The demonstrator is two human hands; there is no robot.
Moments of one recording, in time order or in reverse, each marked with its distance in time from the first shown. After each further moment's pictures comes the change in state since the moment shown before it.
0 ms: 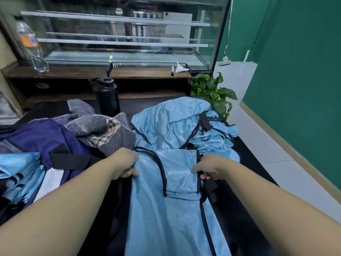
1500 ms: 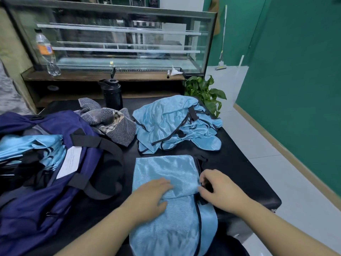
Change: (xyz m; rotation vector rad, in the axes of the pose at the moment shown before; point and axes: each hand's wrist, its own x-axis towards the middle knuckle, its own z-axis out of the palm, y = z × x) left_hand -0.172 -0.071 0.083 0.865 -0.115 0.840; right_hand -0.120 0.126 0.045 -0.458 0.397 -0.705
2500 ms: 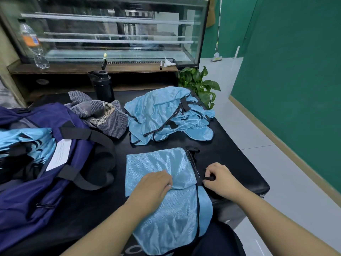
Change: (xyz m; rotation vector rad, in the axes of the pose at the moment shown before) left_hand 0.011 0.020 0.029 -0.040 0.176 0.028; right_hand -0.010 0.039 0.011 0.152 -0.050 0.328
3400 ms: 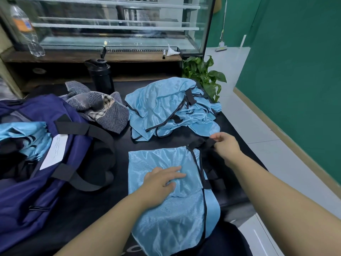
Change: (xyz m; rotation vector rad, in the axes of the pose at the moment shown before) left_hand 0.021 -0.013 0.009 -0.340 -0.229 -0.182; right_hand 0.085 -0.021 -0.024 0.588 0.317 0.308
